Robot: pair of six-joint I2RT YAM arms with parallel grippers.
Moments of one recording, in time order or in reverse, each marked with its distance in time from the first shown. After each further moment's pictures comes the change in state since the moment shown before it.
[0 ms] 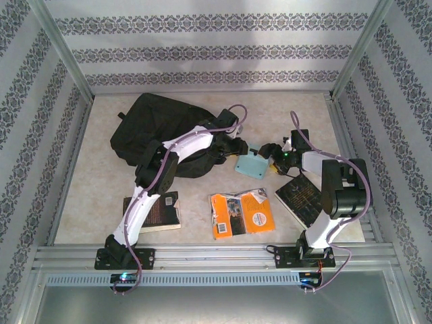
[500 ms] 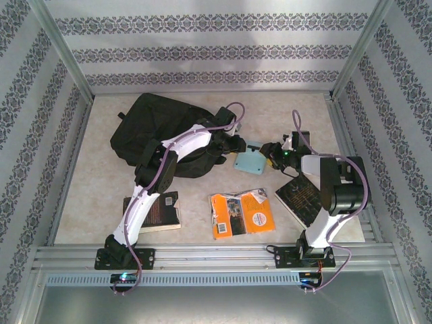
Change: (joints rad) left arm 0.016 0.008 0.017 0.011 0.010 0.000; right arm -0.009 0.013 -0.063 0.228 -0.073 0.093
